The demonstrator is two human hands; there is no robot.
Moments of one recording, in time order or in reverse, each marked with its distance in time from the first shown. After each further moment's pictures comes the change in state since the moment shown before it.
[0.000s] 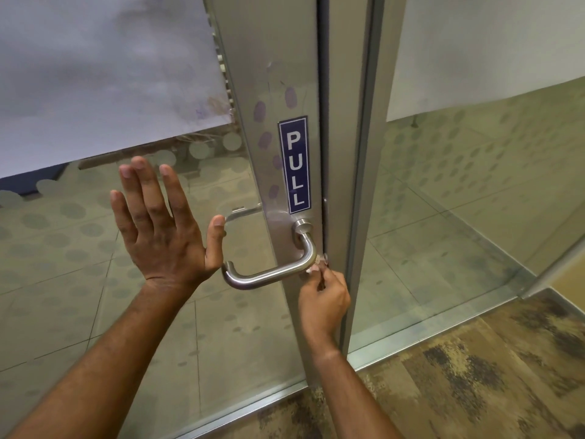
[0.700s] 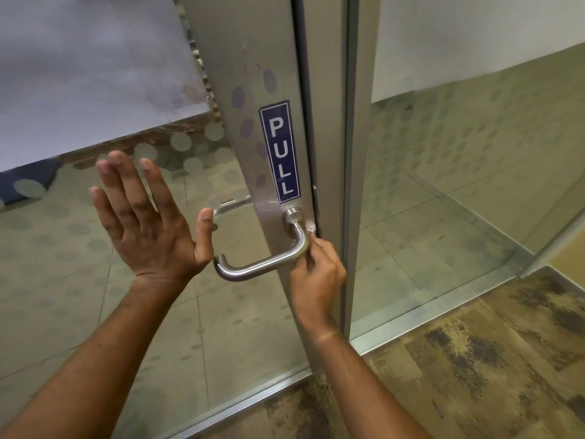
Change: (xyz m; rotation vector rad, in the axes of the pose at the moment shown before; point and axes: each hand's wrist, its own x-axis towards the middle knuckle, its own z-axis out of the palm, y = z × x) left_hand -0.001 -0.001 -0.001 -0.021 -0.007 0.000; right_hand 0.004 -0.017 -0.006 0.044 -0.016 -0.379
